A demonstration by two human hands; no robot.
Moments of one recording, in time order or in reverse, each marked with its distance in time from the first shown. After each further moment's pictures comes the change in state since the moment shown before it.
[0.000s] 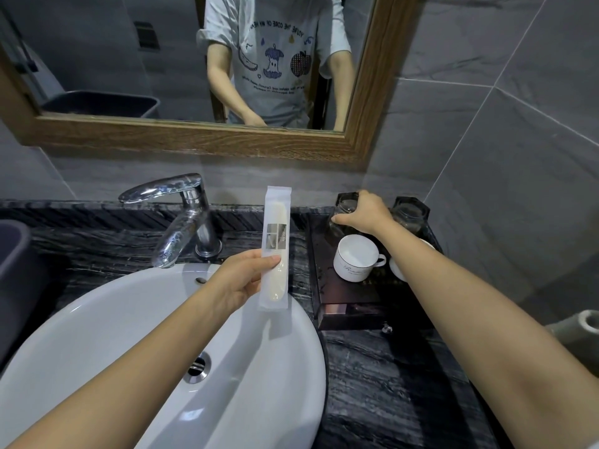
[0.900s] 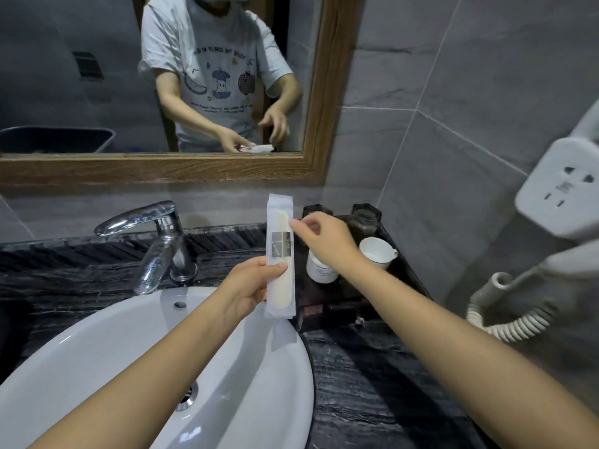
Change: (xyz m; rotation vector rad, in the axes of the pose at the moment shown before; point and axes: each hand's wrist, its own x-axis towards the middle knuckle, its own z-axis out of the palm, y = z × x) left_hand -0.021 0.011 0.038 0.065 -0.189 0.017; right_hand -0.123 -0.058 -0.019 0.396 0.172 -0.073
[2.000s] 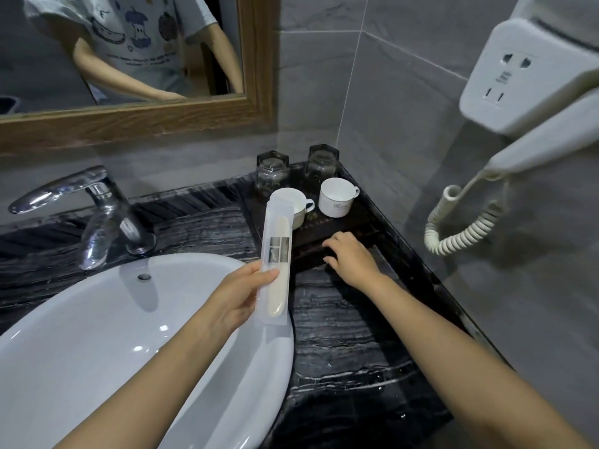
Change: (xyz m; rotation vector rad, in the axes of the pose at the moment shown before) left_hand -0.022 -0.086 0.008 0.012 -0.215 -0.160; right_hand -0.085 0.164 0.009 -0.546 -0.107 0.037
